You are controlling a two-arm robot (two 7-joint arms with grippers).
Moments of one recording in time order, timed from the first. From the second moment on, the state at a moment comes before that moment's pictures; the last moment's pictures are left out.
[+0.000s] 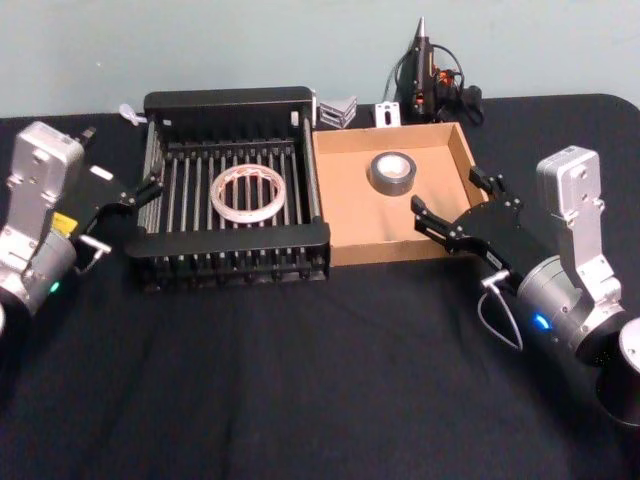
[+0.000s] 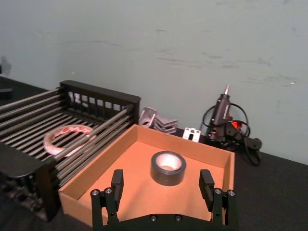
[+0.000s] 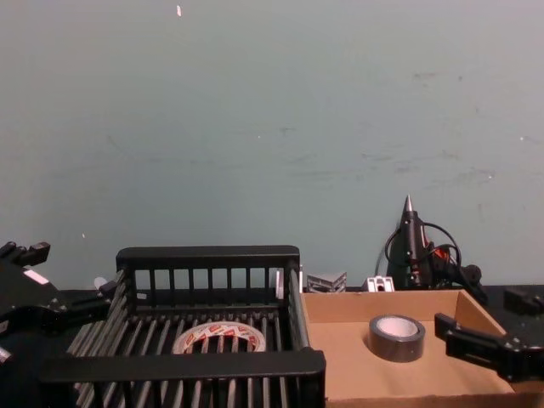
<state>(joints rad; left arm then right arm) -0.20 0.60 0.45 -1.41 -0.25 -0.12 0.03 0.01 0.30 -0.22 -1.54 0.18 -0.04 0.25</state>
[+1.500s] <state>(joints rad) -0.20 0.60 0.45 -1.41 -0.25 -0.12 0.03 0.01 0.27 -0.21 -1.52 0.14 -0.06 0.22</state>
